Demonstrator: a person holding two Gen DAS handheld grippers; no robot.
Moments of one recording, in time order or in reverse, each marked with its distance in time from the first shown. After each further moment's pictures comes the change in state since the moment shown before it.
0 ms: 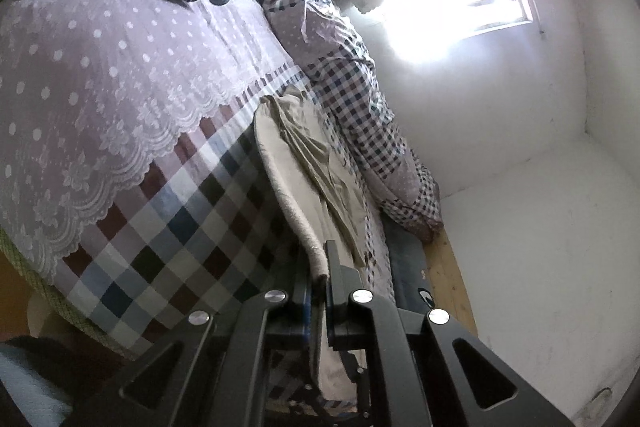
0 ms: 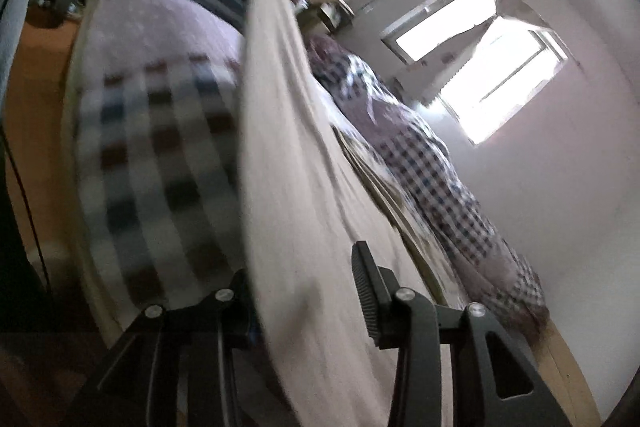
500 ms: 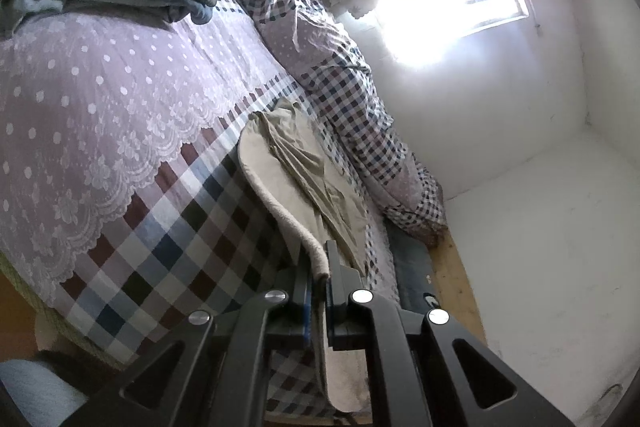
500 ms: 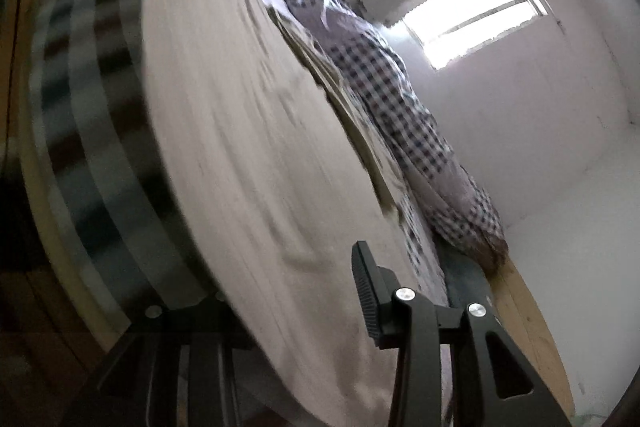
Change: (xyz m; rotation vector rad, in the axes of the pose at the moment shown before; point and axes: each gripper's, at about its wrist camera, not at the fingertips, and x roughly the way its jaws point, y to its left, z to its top) left arm -0.002 -0.023 0.012 0.049 -0.025 0.029; right arm -0.008 -0.080 -0.130 -0.046 0.250 -0.125
